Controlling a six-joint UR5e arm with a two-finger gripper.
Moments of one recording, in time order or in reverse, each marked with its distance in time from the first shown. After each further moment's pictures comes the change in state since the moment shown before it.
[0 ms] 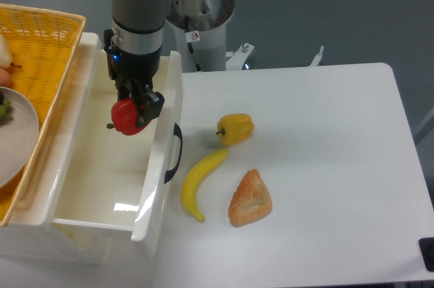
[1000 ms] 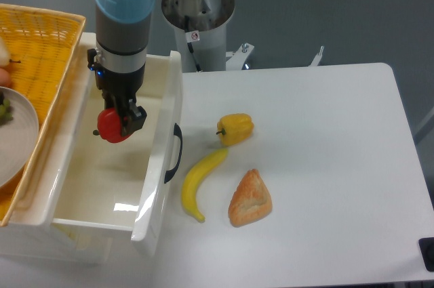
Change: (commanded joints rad) arm -0.052 -0.057 -0.005 0.003 -0.003 -0.005
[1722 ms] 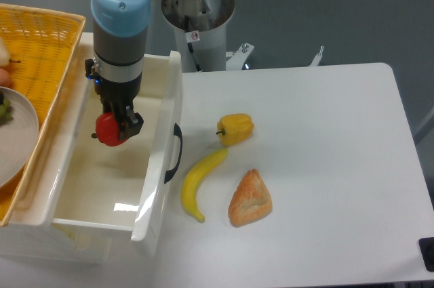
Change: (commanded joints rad) arm -0.002 -0.015 -0.011 0.006 0.005 0.002
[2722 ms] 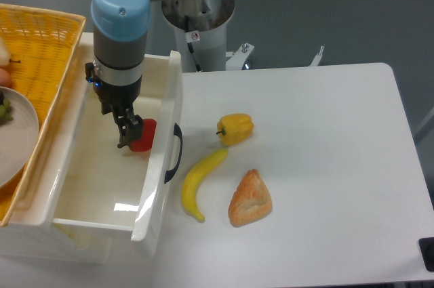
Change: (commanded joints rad) arm 0.020 0.015 0.009 0.002 -0.006 0.002
